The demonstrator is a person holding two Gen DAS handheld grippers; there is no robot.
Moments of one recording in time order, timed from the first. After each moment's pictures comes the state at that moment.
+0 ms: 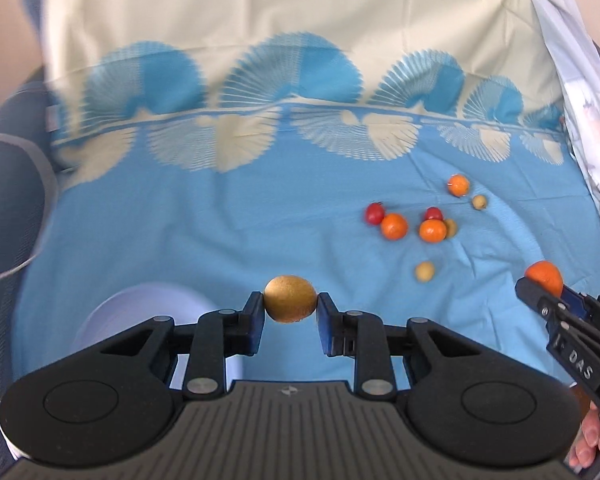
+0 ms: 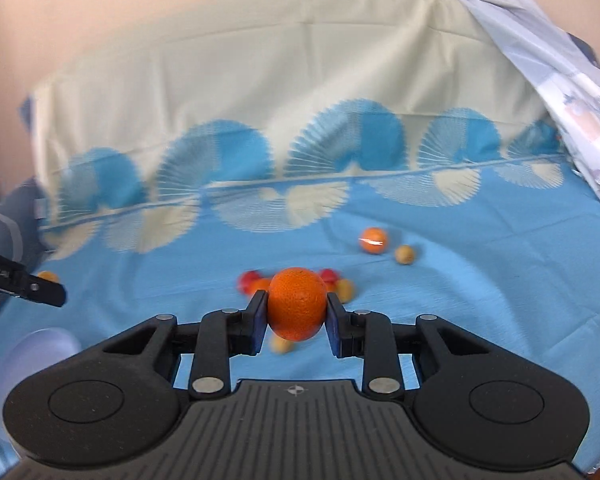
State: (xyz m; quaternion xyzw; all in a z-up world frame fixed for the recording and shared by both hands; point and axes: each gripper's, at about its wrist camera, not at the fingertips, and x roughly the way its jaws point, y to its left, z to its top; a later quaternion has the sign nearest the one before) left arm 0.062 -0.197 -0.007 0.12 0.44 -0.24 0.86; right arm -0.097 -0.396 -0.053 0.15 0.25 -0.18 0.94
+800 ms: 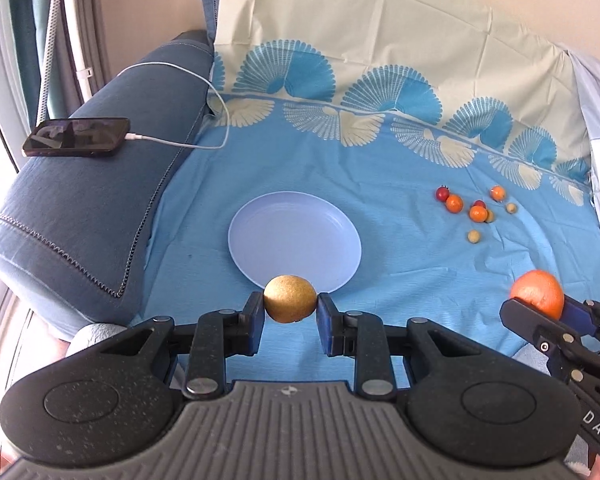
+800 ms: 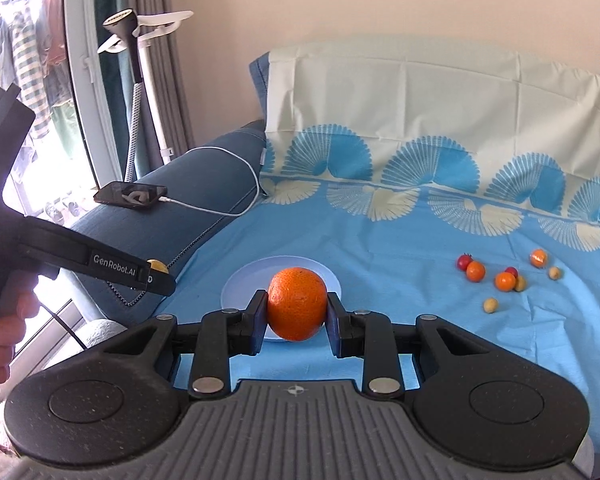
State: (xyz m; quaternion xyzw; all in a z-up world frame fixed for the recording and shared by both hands) left arm -0.076 0.019 0.035 0.04 0.42 -0.16 0.89; right arm -0.189 -0.165 0.044 0.06 0.26 0.02 0.96
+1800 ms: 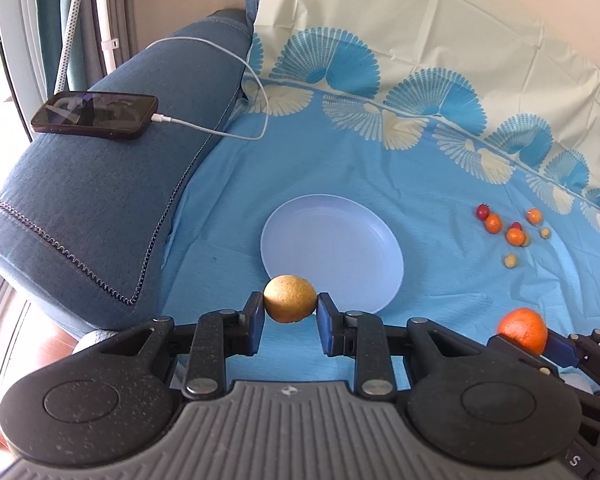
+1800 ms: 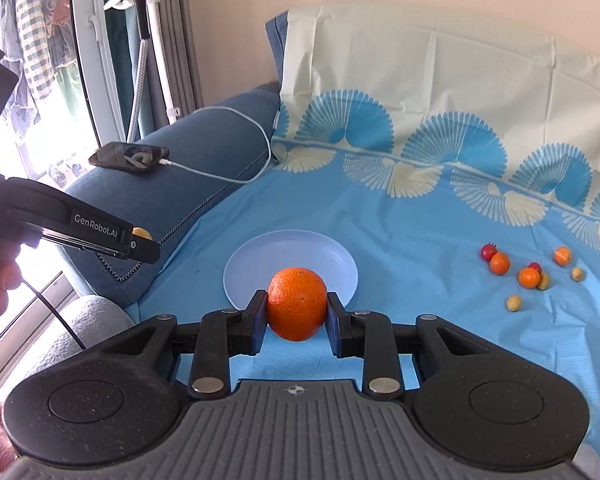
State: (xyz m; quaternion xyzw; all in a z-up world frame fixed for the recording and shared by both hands) left arm -0.007 0.034 0.006 0.01 0.45 -0.12 0.89; right arm -0.131 -0.151 0.018 0.04 0.32 0.04 0.94
